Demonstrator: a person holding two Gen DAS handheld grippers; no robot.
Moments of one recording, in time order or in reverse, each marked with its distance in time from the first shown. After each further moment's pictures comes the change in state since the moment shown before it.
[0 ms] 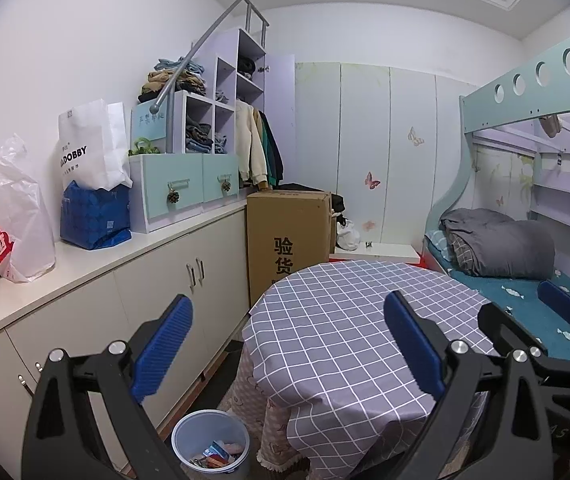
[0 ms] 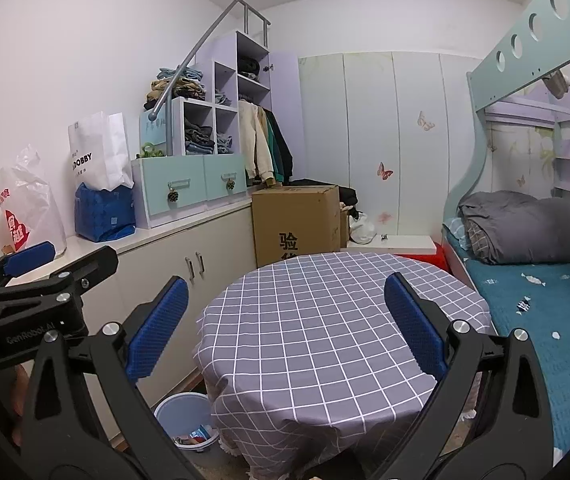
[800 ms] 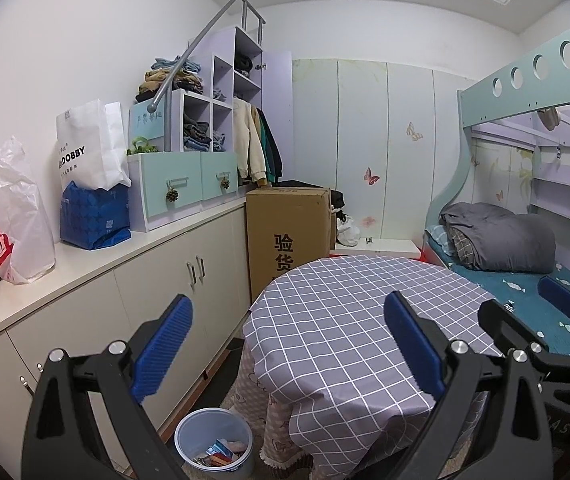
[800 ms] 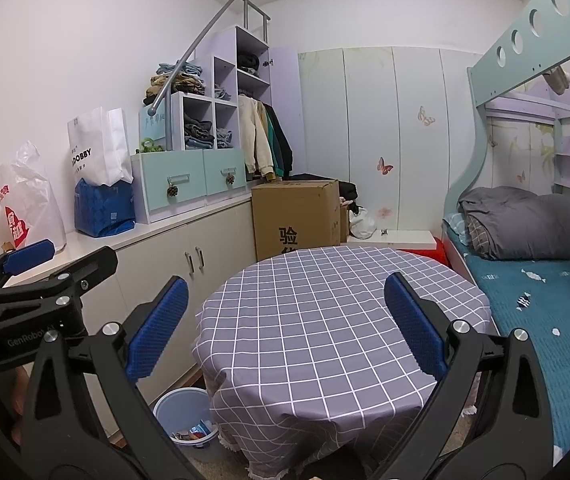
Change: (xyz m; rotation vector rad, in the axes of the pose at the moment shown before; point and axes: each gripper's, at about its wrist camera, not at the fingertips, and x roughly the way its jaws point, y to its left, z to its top) left arm 0.001 -0.002 -0.007 0.017 0.007 0.000; right arm 0.001 -0.001 -0.004 0.002 0.010 -0.002
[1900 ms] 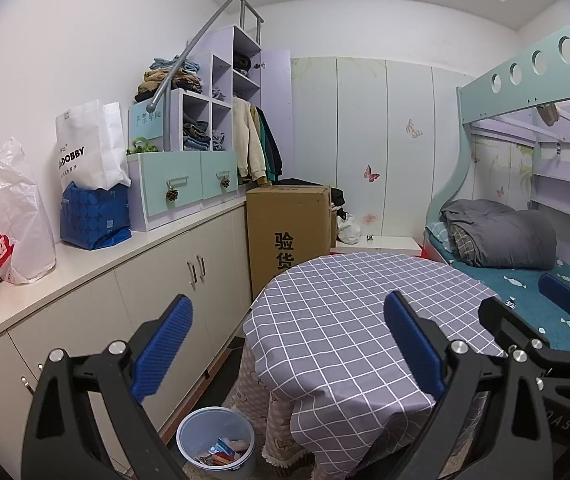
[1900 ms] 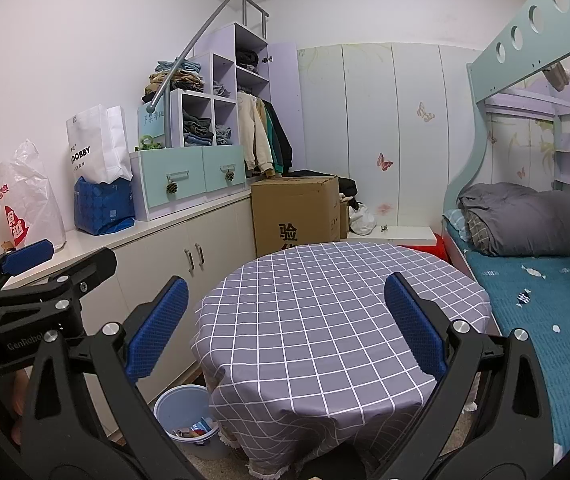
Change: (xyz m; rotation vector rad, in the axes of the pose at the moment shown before) left arm 0.001 0.000 -0.003 0.005 0.003 0.002; right arm 0.000 -0.006 -0.007 0.005 0.009 0.004
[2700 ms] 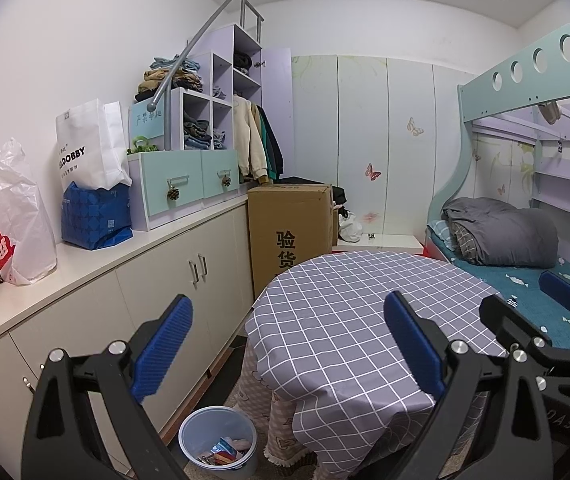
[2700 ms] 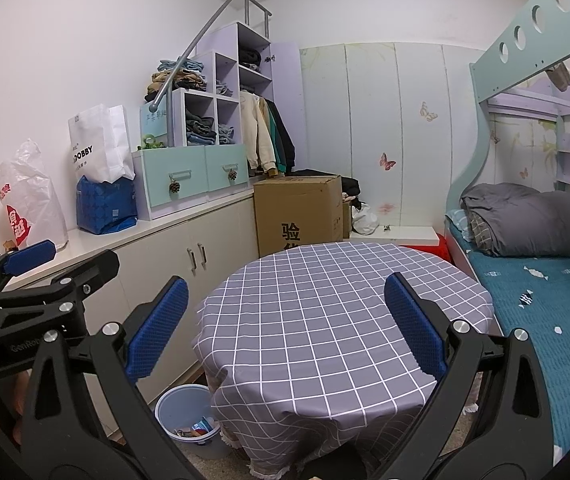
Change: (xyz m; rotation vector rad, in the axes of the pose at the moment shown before) left arm 0.000 0.002 0.000 0.001 0.001 -0.001; right arm -0.002 0.000 -0.004 -0.001 0.002 0.001
